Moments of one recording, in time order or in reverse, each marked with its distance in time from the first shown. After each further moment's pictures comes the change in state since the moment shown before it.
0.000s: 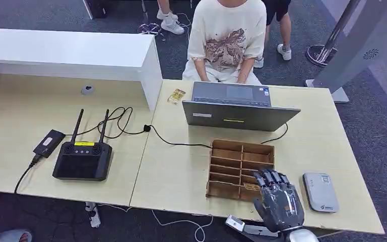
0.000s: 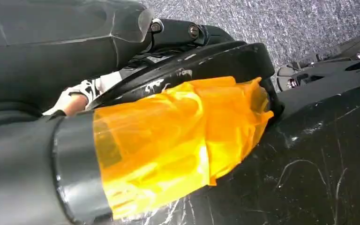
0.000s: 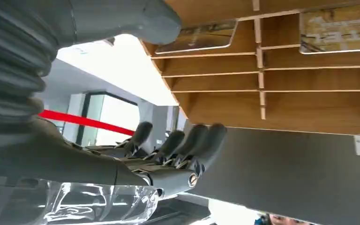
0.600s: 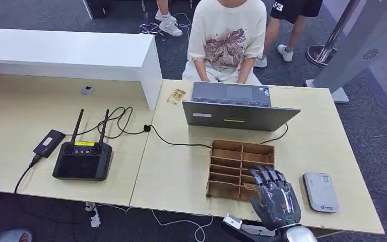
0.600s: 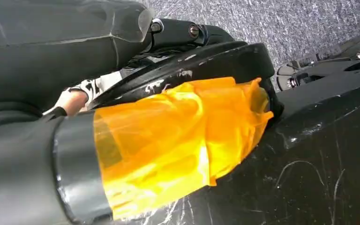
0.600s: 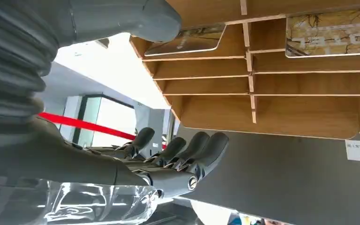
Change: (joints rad) left arm -0.001 -0.002 0.014 0.000 -0.001 0.000 0.000; right arm -0.015 0.018 0.001 0.010 -0.012 0.032 -0.010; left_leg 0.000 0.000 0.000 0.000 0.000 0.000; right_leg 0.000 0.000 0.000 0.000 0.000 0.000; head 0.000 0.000
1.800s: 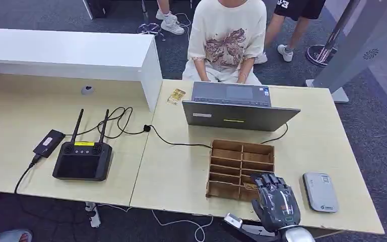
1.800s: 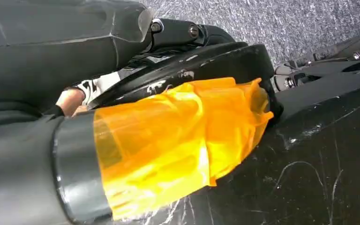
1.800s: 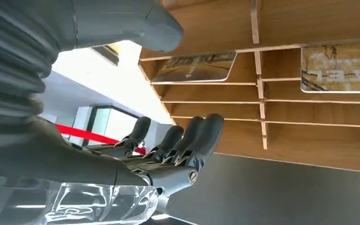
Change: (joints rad) left arm 0.003 -0.001 0.024 0.000 -0.005 -0.001 -0.018; right arm 0.009 0.007 0.000 0.029 -0.026 0.019 0.032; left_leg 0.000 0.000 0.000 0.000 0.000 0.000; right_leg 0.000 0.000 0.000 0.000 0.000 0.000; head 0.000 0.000
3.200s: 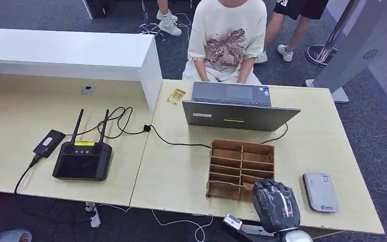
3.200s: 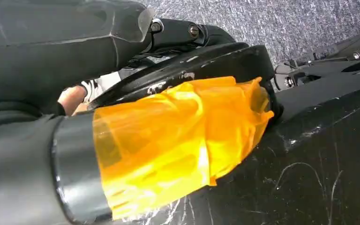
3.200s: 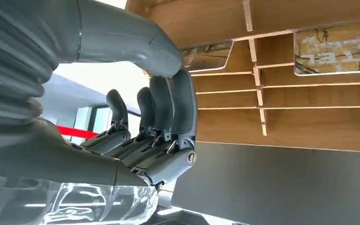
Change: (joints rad) left arm -0.001 0.000 0.015 0.000 -0.016 -0.005 0.000; right arm 0.014 0.015 0.000 0.015 0.024 -0.087 -0.001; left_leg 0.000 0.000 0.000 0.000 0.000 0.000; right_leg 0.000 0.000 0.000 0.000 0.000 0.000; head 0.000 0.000
